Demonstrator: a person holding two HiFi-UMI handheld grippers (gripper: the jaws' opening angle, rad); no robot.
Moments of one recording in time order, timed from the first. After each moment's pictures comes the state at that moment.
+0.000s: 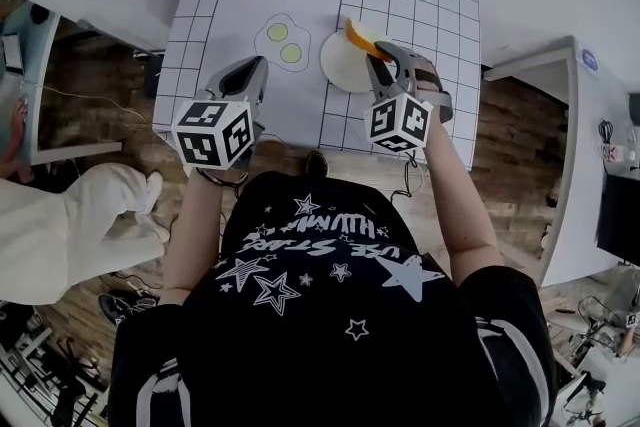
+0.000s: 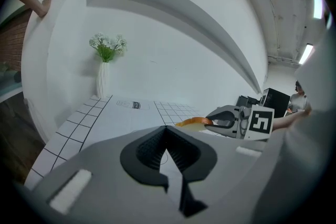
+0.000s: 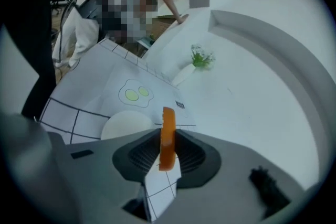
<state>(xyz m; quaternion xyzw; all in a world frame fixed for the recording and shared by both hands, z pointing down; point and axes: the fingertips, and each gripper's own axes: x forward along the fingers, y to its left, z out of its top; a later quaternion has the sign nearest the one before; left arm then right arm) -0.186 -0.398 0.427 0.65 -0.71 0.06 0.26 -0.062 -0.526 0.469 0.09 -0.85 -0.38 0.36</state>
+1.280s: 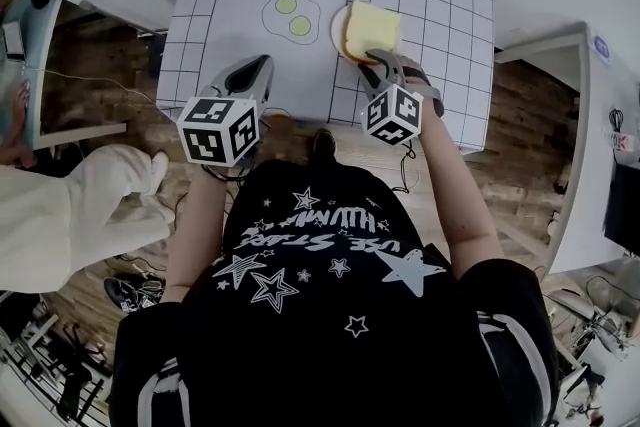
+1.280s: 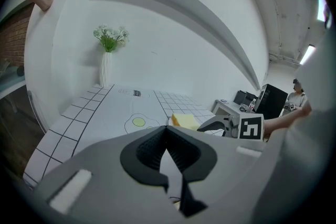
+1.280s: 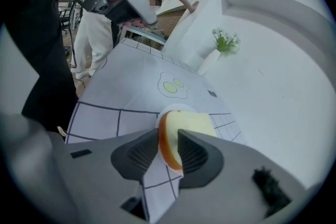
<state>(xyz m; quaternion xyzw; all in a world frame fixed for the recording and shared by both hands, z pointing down) -0.167 -0.360 0.457 0.64 -0.70 0.08 0.30 -0.050 -0.464 0.556 0.00 -0.86 -0.29 0.42</state>
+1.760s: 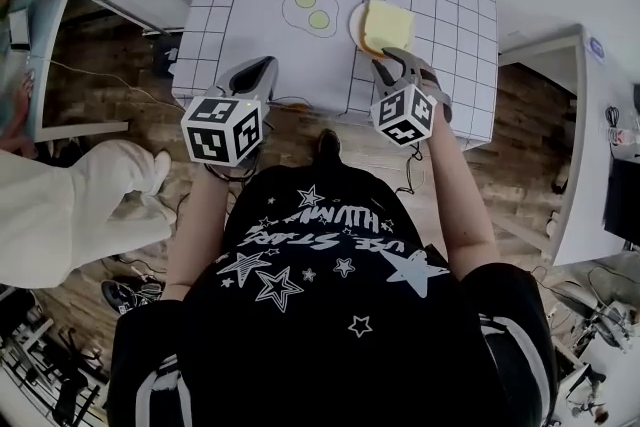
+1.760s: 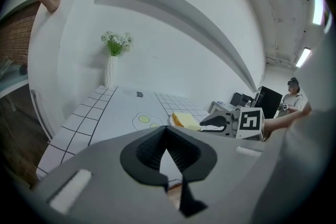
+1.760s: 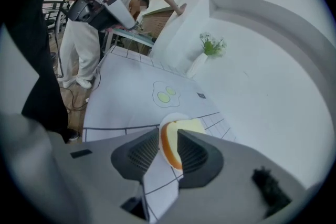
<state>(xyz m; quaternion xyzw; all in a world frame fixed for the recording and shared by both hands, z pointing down) -0.178 -0.314 0.446 0.65 -0.70 0.06 0.29 -0.051 -0.446 0.523 0.07 -0.87 -0.27 0.41</state>
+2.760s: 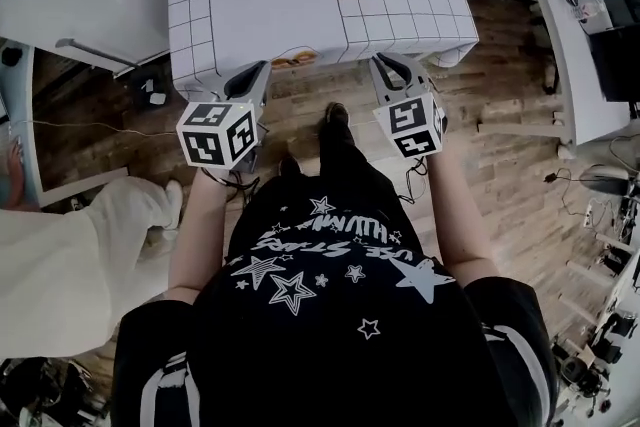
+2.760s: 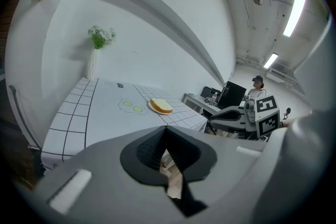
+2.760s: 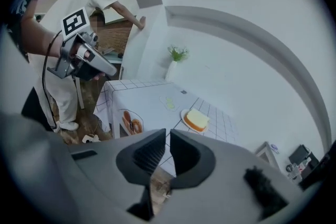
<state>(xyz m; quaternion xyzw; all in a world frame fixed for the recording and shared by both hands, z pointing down) -0.148 -0.208 0.449 0.76 -0.58 0.07 0.29 0.018 -0.282 0.455 0.27 -0.89 -0.11 0.36</state>
